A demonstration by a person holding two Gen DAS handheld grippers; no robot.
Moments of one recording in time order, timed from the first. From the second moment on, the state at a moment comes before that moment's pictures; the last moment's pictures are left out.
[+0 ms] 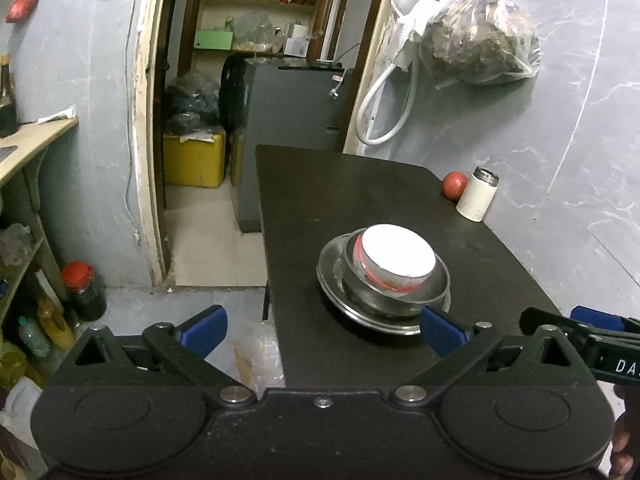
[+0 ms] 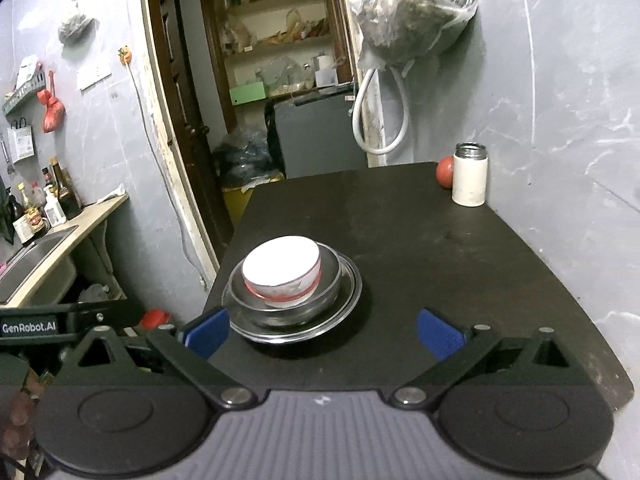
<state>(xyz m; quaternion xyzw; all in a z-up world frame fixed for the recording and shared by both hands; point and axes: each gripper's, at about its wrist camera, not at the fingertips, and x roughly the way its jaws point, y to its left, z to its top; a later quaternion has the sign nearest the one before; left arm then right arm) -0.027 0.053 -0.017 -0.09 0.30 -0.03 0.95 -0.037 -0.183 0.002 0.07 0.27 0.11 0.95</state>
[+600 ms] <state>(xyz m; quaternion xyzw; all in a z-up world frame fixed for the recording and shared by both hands) -0.090 0.064 -0.024 -0.09 0.31 -0.02 0.95 -0.098 -0.180 -0.001 0.07 0.26 0.08 0.96</state>
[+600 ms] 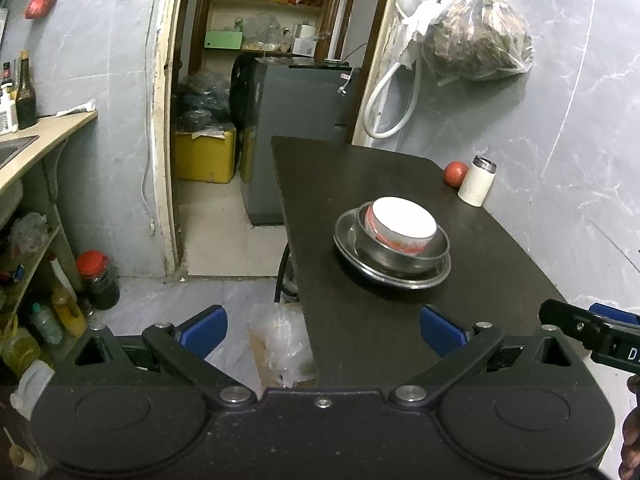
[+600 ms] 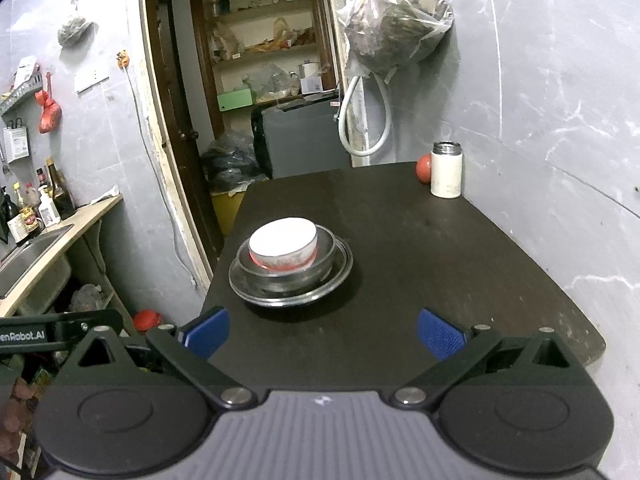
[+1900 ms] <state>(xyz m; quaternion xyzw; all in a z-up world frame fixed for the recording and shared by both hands) -0.100 0.059 -0.029 -0.08 0.31 -0.02 0.95 -0.104 -0.184 -0.010 0.06 0.29 0.08 0.95</state>
